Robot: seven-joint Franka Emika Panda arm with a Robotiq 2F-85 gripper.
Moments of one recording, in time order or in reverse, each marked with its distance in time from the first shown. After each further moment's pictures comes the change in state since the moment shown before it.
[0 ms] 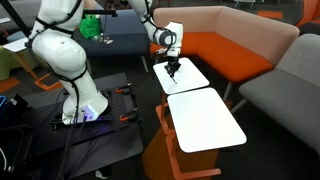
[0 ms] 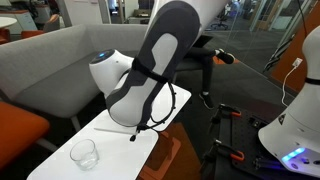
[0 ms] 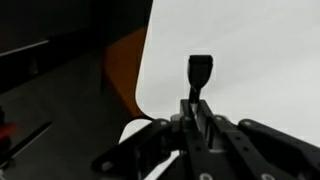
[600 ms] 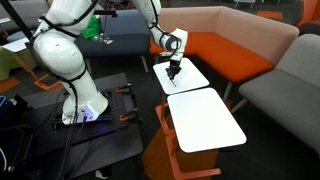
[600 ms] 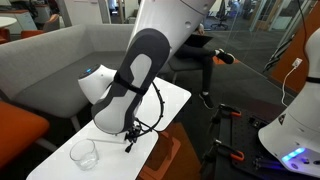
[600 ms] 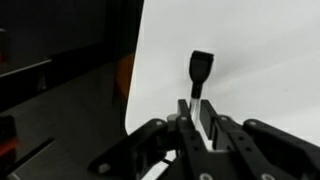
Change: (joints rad) arm -0.148 0.160 0.150 0.211 -0.033 -0.122 0.040
